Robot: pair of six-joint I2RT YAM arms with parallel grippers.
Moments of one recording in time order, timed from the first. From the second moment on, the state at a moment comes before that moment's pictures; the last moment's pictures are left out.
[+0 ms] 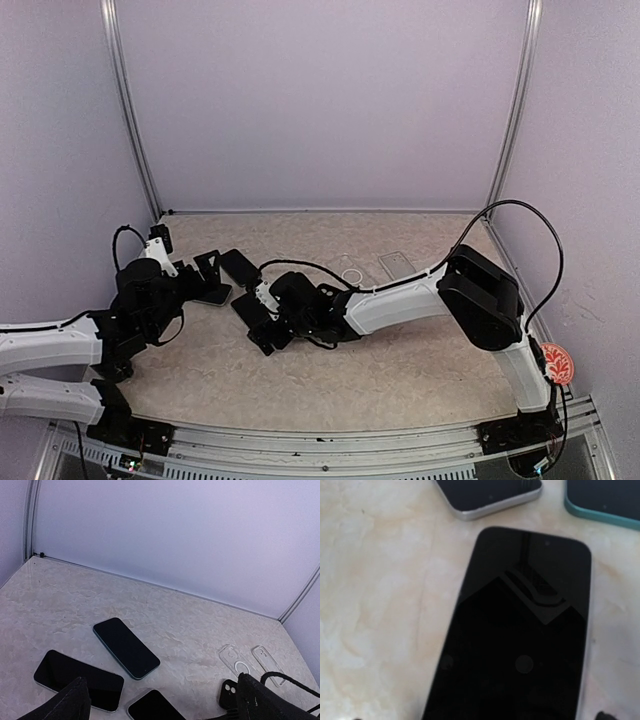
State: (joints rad) left arm -0.71 0.99 0.39 0.42 -0.55 -0.48; right arm 1.11 2.28 1.54 0.10 0.09 0.12
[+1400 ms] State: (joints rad) left arm -0.71 0.99 0.39 0.42 -0.55 -0.51; right arm 1.13 2.32 1.54 0.13 0.16 0.18
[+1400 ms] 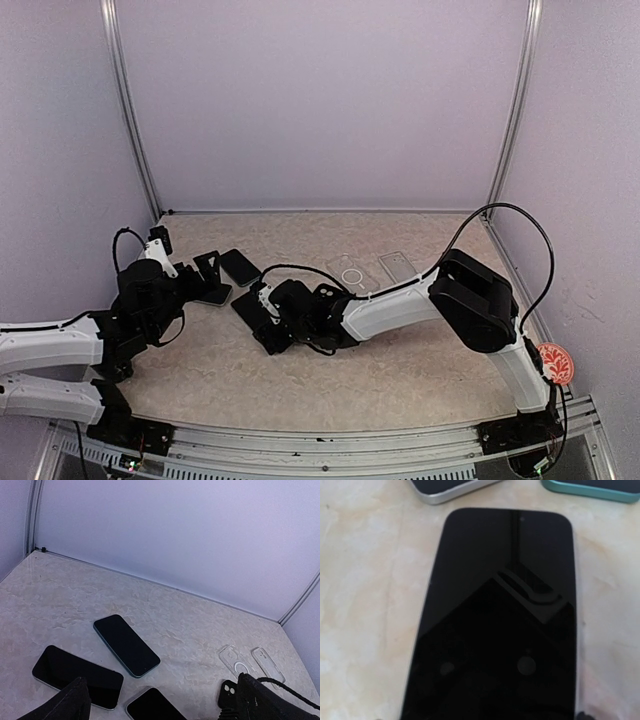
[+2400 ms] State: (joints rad) left arm -0.66 1.16 0.43 0.41 -0.42 -0.52; right arm 1.08 2.12 1.23 0.23 0.10 -0.02
